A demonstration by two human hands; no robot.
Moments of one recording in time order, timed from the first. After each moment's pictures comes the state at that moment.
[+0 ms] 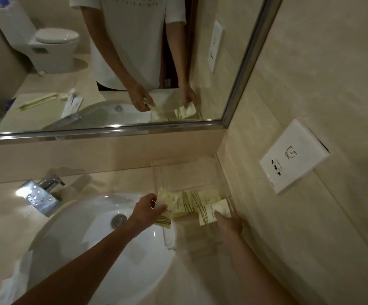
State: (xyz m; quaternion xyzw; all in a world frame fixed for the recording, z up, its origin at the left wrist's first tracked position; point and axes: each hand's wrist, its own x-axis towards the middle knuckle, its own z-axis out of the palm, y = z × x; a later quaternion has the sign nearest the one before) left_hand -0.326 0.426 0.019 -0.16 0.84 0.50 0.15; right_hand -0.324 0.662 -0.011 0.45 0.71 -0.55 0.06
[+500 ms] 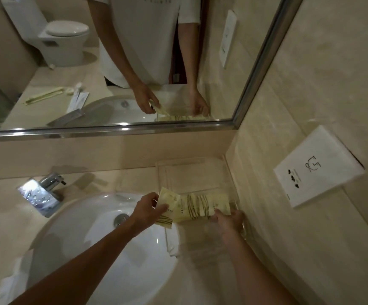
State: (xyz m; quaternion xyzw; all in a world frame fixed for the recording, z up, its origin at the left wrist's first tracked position) left_hand -0.342 0.419 0.015 -0.17 0.82 0.53 0.16; right_hand -0.356 0.652 -0.020 0.45 0.67 -0.59 0.06
